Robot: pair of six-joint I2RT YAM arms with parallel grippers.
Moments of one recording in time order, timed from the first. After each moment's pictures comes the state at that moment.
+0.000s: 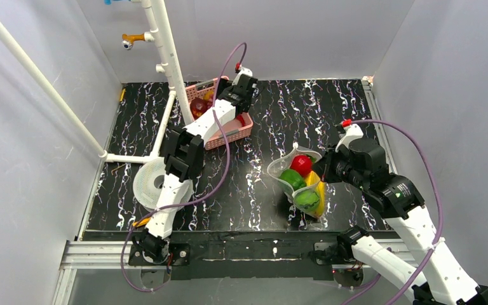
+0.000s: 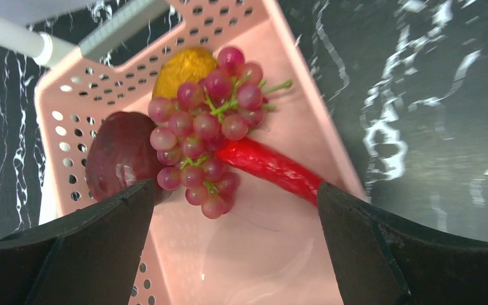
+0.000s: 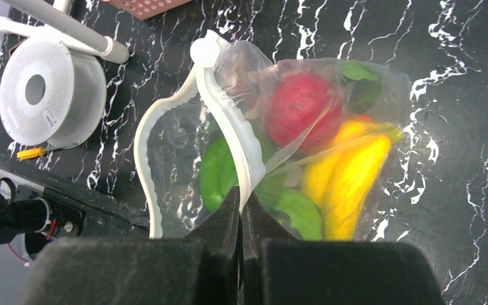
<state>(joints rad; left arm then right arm) -0.56 2.41 2.22 -0.53 -0.70 -0.04 0.54 0.71 1.01 -0.86 0.00 0.44</state>
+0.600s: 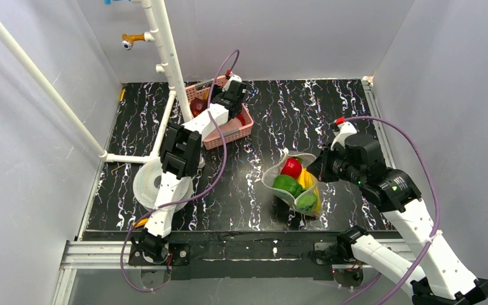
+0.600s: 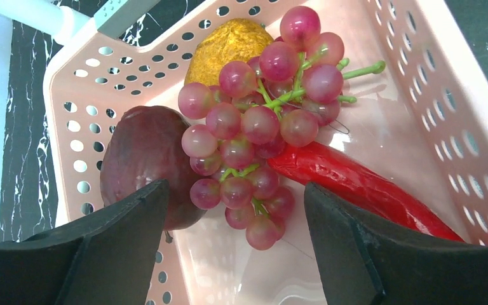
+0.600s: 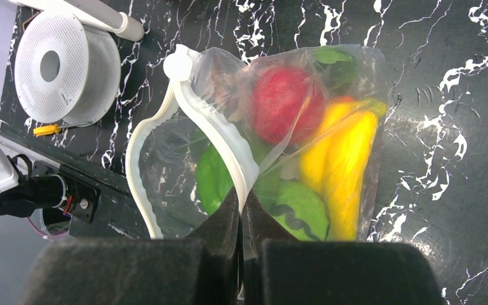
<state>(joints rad) -0.48 2.46 2.08 -0.39 -0.77 0.04 0.54 0.77 1.05 -0.89 -0.09 0.44</state>
